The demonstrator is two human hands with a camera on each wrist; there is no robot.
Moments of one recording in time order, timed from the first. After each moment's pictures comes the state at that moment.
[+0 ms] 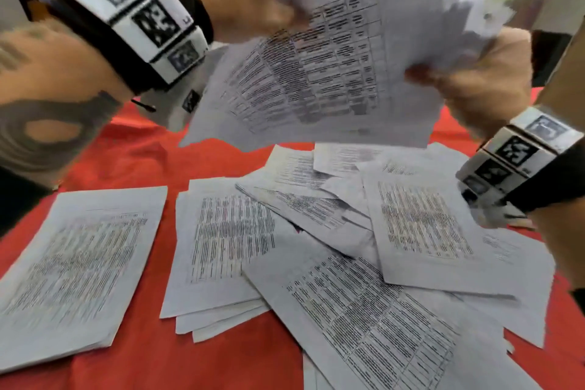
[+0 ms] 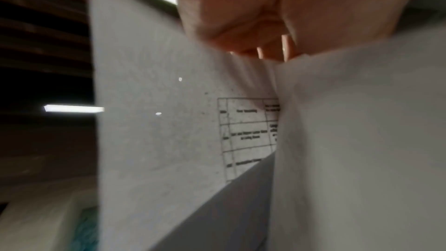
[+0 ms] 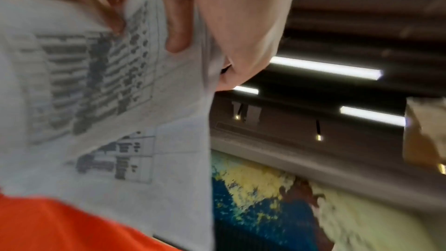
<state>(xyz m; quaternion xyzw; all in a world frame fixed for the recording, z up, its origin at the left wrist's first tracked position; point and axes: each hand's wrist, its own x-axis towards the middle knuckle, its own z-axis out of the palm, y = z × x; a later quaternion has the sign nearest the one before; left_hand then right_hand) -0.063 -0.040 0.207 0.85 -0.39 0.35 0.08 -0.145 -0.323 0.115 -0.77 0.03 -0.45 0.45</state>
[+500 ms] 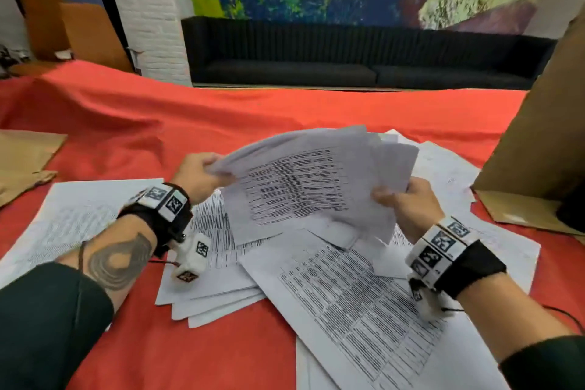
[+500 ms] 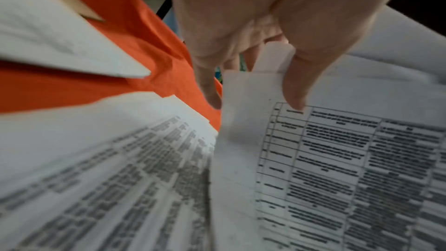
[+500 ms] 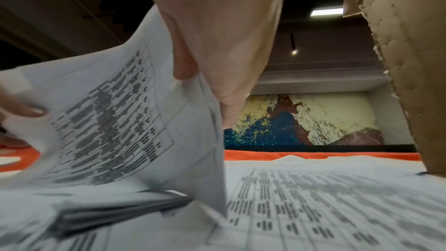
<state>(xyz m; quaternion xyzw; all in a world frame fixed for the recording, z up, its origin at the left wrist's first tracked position) 0.007 0.025 -0.047 0.86 -0.11 0.04 0.50 -0.140 -0.326 -0.065 -0.70 0.15 -0.21 0.66</state>
